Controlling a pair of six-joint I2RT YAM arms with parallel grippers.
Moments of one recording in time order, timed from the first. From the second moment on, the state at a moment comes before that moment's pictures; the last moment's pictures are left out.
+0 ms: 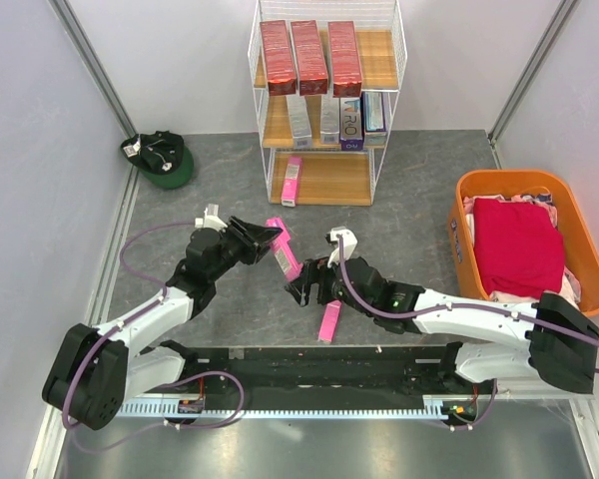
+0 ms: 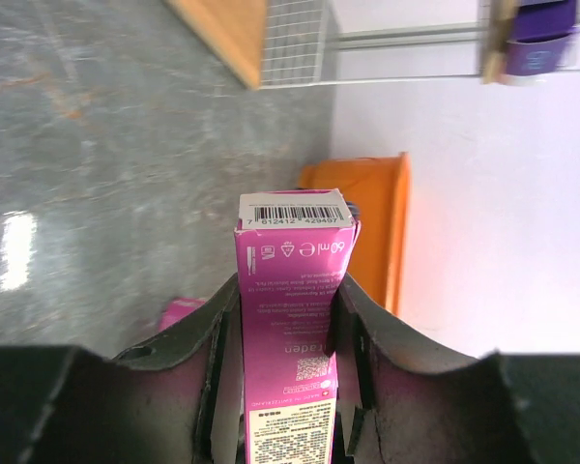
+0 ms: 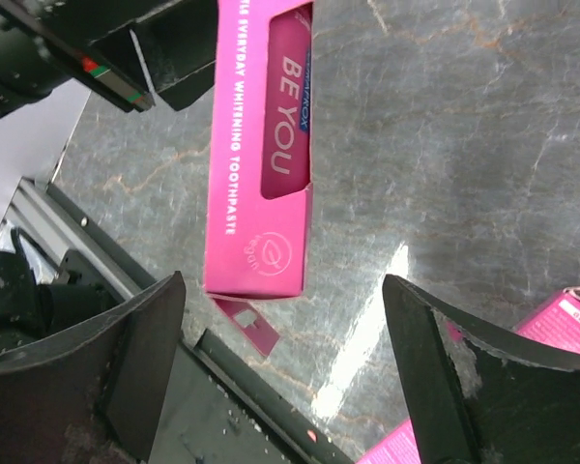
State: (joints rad) left arm -0.43 1.11 0.41 0.46 0.19 -1.31; right arm 1.10 1.23 0.66 0.17 0.24 0.70
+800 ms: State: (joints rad) left arm -0.42 1.14 0.37 0.61 0.22 -1.37; right arm 1.12 1.25 0.67 0.26 0.39 0.65
